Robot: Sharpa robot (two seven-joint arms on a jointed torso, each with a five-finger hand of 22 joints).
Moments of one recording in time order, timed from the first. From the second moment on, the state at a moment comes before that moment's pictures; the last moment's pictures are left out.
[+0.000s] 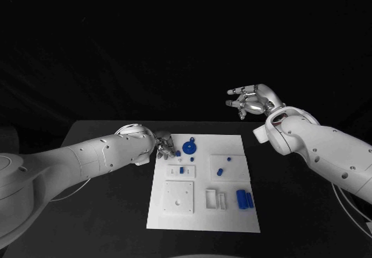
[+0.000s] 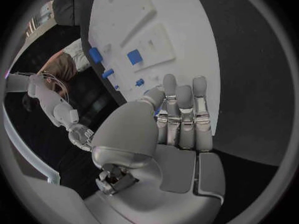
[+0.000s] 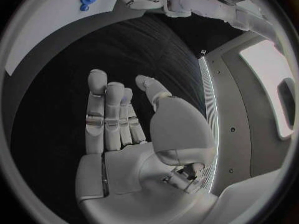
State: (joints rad) left arm 1.21 -0.47 -0.20 0.91 -1.16 0.03 -0.08; left_hand 1.31 0.07 0.29 -0.18 0.29 1.17 0.07 0.06 0.07 1.33 -0.02 0.59 0.36 1.19 -0.08 1.21 0.42 0.03 1.16 -0.09 0.39 1.31; right arm 1.00 -0.65 0.39 1.26 -1.01 -0.36 0.09; right_hand 1.19 -0.08 0.22 -0.18 0.59 0.93 0.13 0.06 0.06 1.05 0.02 0.91 0.89 1.35 -0.05 0.86 0.87 0.10 1.47 -0.07 0.26 1.31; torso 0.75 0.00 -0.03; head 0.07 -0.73
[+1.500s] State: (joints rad) left arm 1.25 -0.73 -0.13 1.27 -0.50 -0.40 0.03; left_hand 1.32 0.00 0.15 -0.04 0.05 1.14 0.09 0.06 0.07 1.37 0.01 0.13 0.11 1.22 -0.04 0.87 0.35 0.03 1.23 -0.06 0.10 1.08; right arm 0.98 -0.37 0.18 1.13 -1.65 -0.29 -0.32; right_hand 1.23 -0.09 0.33 -0.14 0.21 1.18 0.07 0.06 0.07 1.25 -0.02 1.09 1.17 1.44 -0.07 0.98 1.02 0.07 1.47 -0.09 0.66 1.31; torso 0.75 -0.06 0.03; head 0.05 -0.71
